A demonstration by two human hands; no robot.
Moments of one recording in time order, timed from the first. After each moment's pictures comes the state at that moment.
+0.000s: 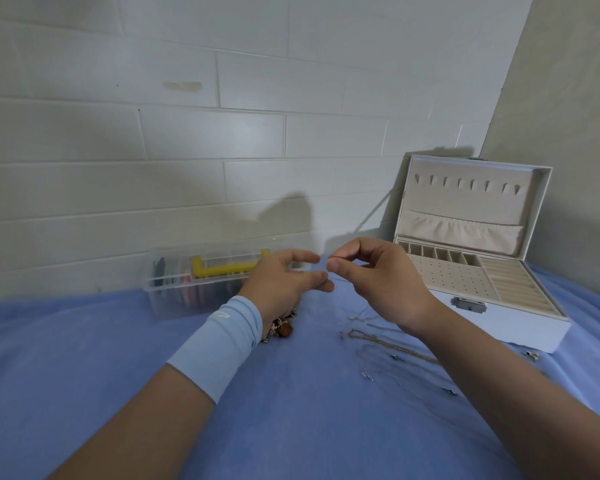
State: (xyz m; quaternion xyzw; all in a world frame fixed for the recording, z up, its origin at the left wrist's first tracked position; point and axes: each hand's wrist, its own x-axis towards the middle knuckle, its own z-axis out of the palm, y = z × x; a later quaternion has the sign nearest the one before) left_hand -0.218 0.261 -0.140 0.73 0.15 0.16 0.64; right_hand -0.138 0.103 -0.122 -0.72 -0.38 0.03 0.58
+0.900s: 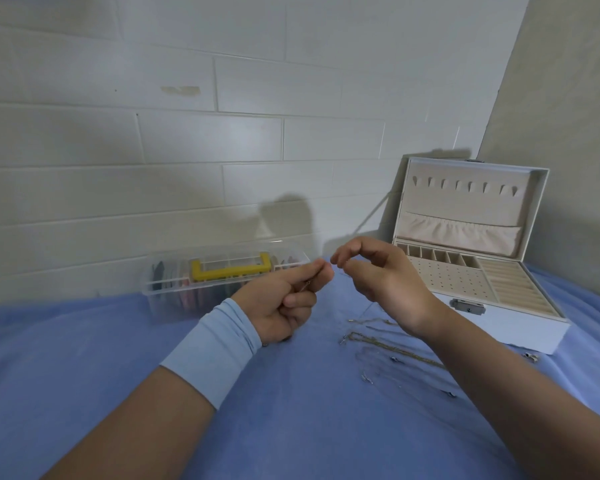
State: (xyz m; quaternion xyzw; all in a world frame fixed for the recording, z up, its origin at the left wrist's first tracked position) left_hand -0.216 0.258 -0.136 0.45 0.10 -0.04 0.88; right_hand -0.135 0.097 -0.121 -0.70 -0.39 0.07 0.59
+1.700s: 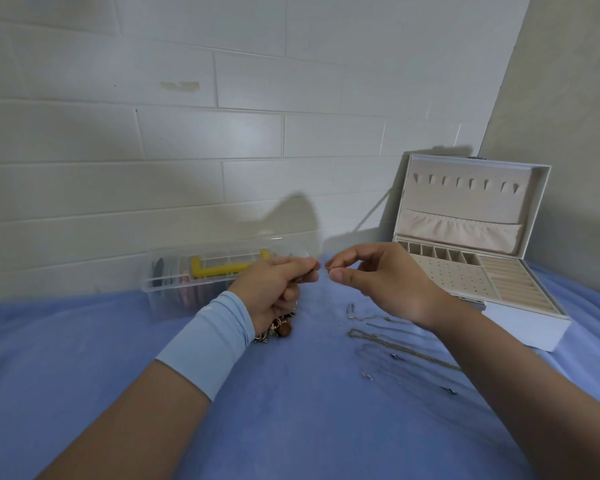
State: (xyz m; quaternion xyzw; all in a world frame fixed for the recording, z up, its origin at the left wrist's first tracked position) left_hand -0.217 0.266 -0.137 0.60 0.15 0.08 0.78; right_hand -0.126 0.095 -0.121 -0.77 -0.39 0.08 0.50
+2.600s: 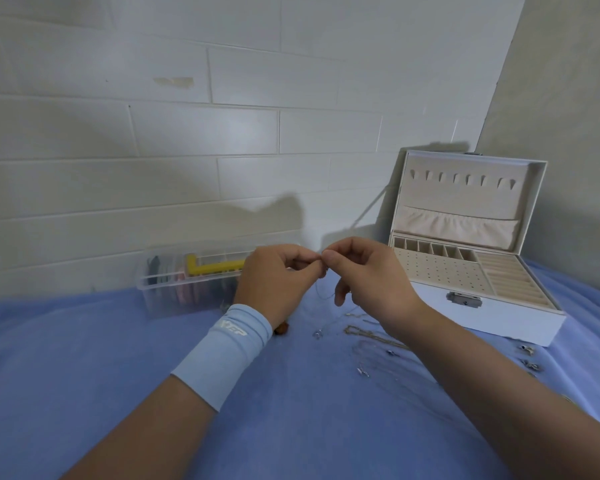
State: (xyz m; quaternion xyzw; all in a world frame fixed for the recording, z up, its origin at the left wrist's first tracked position) left_hand -0.223 0.244 -0.138 0.81 0.11 0.32 0.48; right_hand -0.148 0.110 -0.127 -0.73 -0.32 0.06 0.60
